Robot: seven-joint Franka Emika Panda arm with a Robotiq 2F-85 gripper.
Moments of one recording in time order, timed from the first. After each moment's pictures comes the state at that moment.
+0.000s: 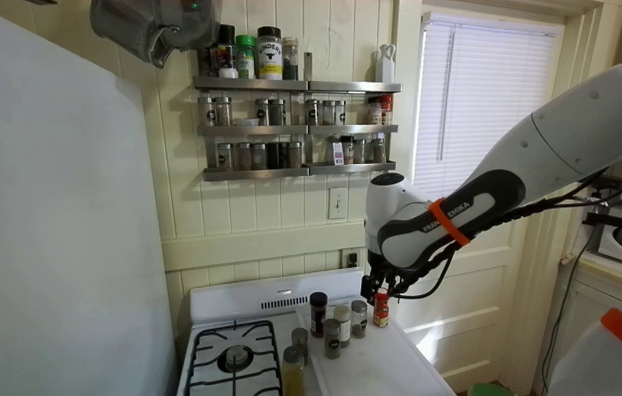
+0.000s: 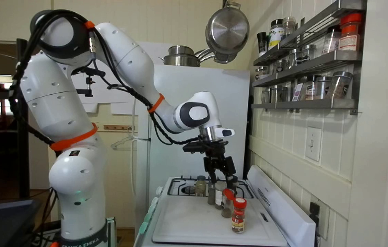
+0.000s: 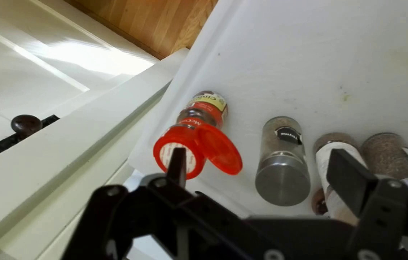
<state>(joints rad) -0.09 -0.38 0.03 -2.65 -0.32 2.43 0.03</state>
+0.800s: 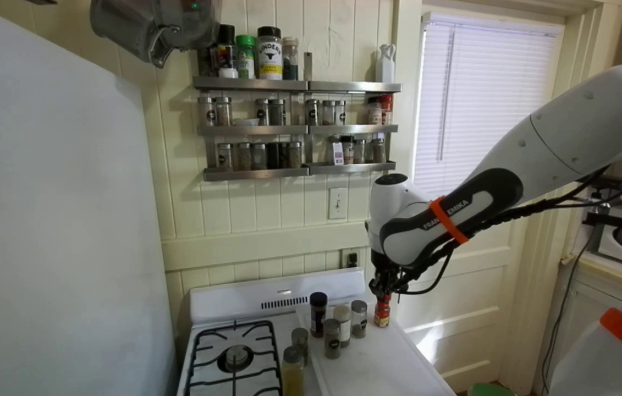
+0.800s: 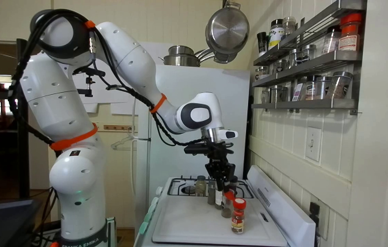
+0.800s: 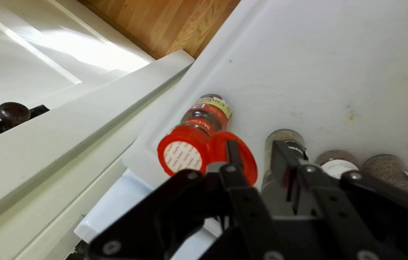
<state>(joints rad) -0.08 -0.37 -0.01 -2.65 -0.32 2.43 -0.11</state>
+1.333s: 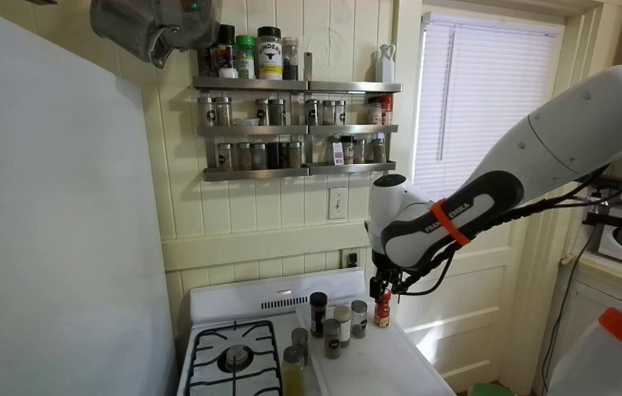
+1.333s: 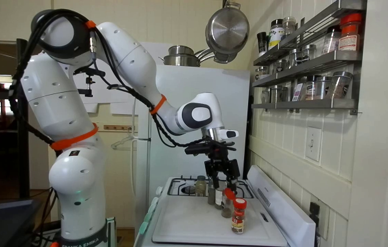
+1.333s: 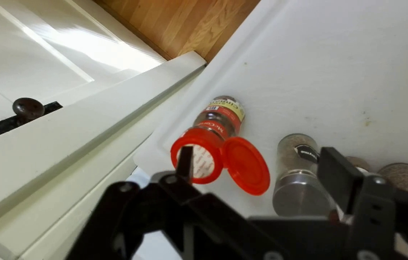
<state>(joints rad) -0.09 -0.36 0.00 -2.64 -0.38 2.43 -0.10</state>
